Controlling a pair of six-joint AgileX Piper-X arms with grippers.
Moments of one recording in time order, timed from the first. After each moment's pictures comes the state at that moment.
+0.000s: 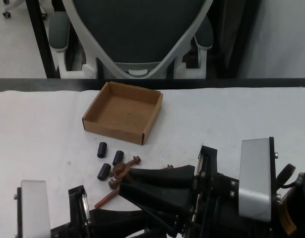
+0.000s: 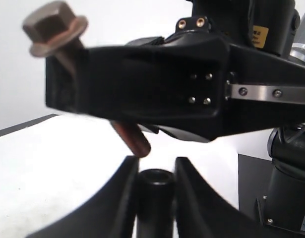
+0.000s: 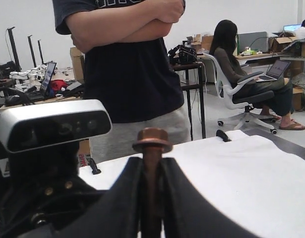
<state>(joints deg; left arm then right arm) -47.0 68.6 0.5 -72.1 24.6 -6.6 56.0 73.1 -20.1 -54.4 -14.1 7.6</state>
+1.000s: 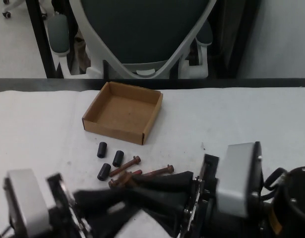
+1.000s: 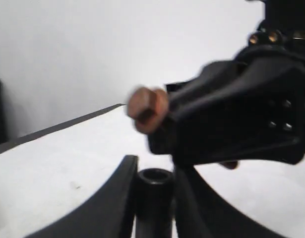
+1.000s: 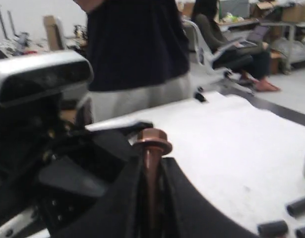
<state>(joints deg) -33.8 68.6 0.5 -66.3 16.4 2.0 55.3 73.1 -20.2 -45.8 -10.3 6.6</state>
